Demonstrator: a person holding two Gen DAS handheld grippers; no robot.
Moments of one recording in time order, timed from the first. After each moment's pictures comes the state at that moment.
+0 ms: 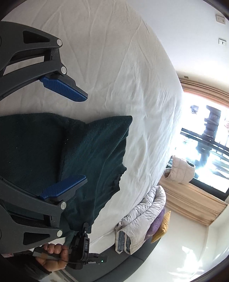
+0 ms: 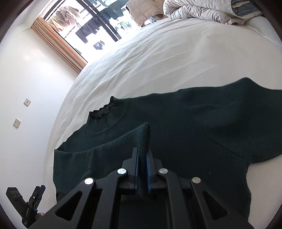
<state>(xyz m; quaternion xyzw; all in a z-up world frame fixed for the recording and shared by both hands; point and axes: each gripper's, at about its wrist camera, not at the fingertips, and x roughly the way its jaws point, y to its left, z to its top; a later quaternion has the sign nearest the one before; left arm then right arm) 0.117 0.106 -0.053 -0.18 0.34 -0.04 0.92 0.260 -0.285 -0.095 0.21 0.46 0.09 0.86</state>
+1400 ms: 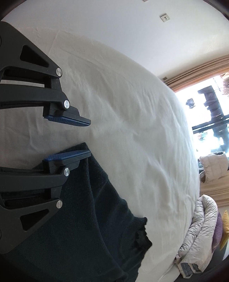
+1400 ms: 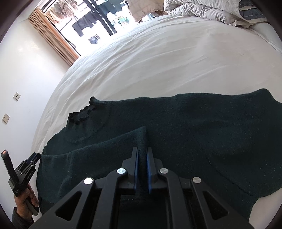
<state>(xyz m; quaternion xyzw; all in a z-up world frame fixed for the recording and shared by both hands) 0.269 0.090 -0.079 0.11 0.39 0.04 0.91 0.306 -0.281 -0.131 0.18 0.48 0.07 0.86</state>
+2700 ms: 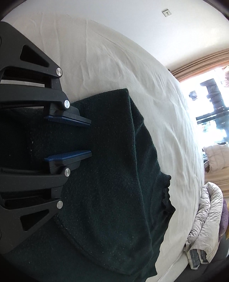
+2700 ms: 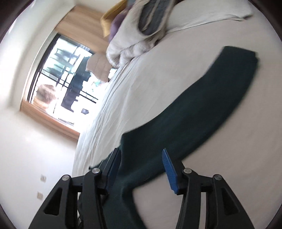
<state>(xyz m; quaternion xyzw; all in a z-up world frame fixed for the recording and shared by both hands) 0.211 0.016 -0.117 0.11 0.42 0.01 0.90 0.120 -0.577 -0.110 0.49 0.25 -0.07 0.83</state>
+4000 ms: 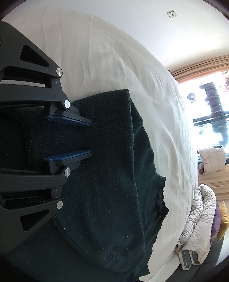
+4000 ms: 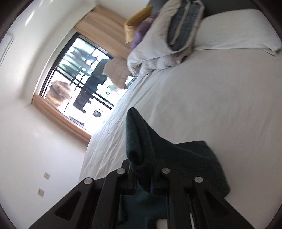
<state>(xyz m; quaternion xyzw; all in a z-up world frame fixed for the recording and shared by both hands) 0.212 0.028 -0.118 0.08 0.40 0.00 0.91 0.218 -0.456 -0.013 0.35 0.25 0.05 0.90</state>
